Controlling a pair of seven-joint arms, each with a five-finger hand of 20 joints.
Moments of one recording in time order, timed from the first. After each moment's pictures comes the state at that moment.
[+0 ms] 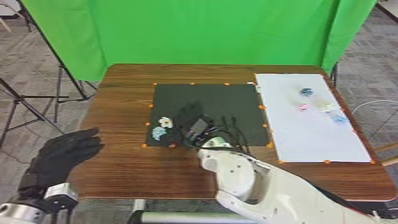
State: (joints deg) left arm 153.0 -45.4 -112.5 -128.6 33.4 9.6 17.3; right arm -62.9 -60.9 24.4 -105.7 -148.3 -7.6 30.6
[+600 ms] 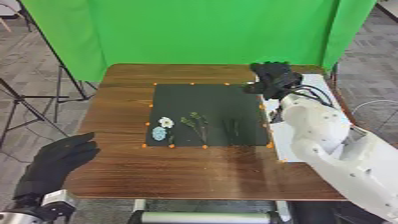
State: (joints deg) left arm 157.1 -44.0 -112.6 -129.8 32.6 12.5 21.5; right arm -66.9 -40.5 51.6 -111.5 -130.8 -10.4 30.8
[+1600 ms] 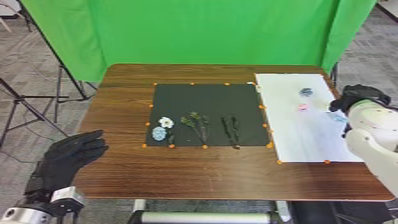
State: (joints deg) left arm 153.8 -42.5 -109.3 -129.5 32.2 12.6 21.7; right arm -78.0 -33.3 67.5 -97.8 -124.0 -19.8 45.8
